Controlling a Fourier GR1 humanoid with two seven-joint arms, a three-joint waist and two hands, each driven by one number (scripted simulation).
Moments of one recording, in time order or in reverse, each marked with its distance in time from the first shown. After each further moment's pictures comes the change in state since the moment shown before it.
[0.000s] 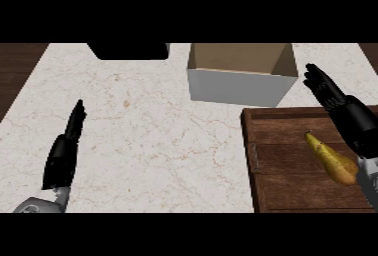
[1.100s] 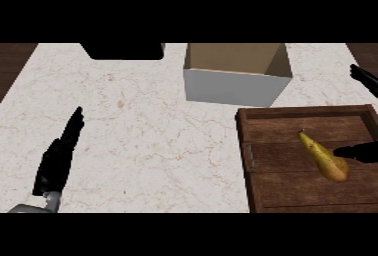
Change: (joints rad) left arm 0.043 0.028 0.024 -0.040 0.009 -0.086 0.143; right arm 0.011 -0.165 -0.152 0.247 0.242 0.106 -0.582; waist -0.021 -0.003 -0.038
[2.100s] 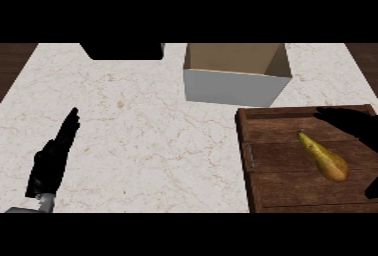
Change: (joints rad) left arm 0.025 -0.014 0.056 -0.019 -0.023 -0.058 0.016; right arm 0.069 -0.222 0.238 -0.276 0.444 0.275 0.396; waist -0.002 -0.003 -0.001
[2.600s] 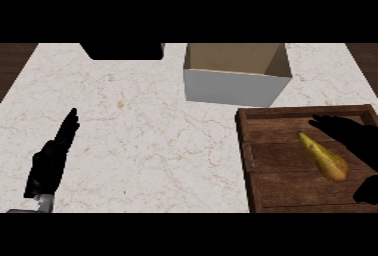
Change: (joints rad) left arm 0.015 -0.044 0.057 -0.007 -0.049 -0.060 0.000; right arm 0.064 0.120 -0.028 -0.019 0.177 0.007 0.055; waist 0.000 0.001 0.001
